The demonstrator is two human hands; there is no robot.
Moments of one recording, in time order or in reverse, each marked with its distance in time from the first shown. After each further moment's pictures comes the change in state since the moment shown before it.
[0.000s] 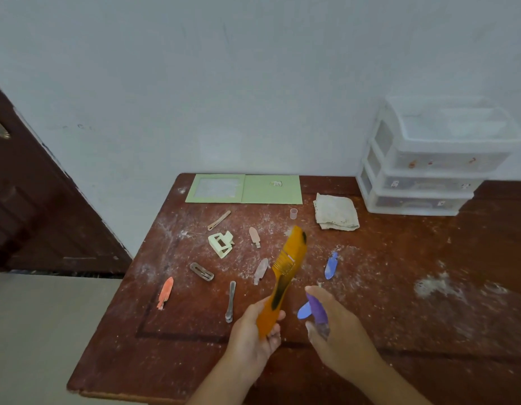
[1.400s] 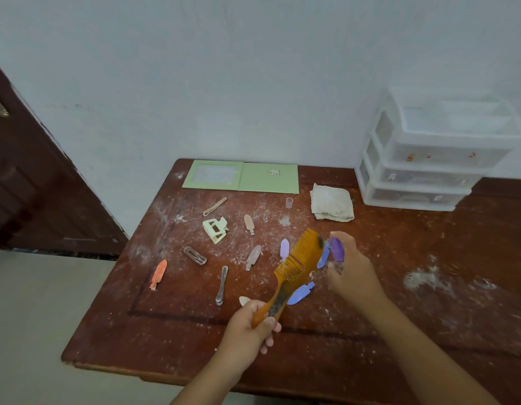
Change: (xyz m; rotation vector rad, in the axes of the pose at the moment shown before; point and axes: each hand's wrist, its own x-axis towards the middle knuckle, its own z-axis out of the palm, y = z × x) left_hand -0.019 -0.019 -0.012 0.729 -0.171 0.320; right_hand 0.047 0.022 -0.049 -0.174 0.160 0.102
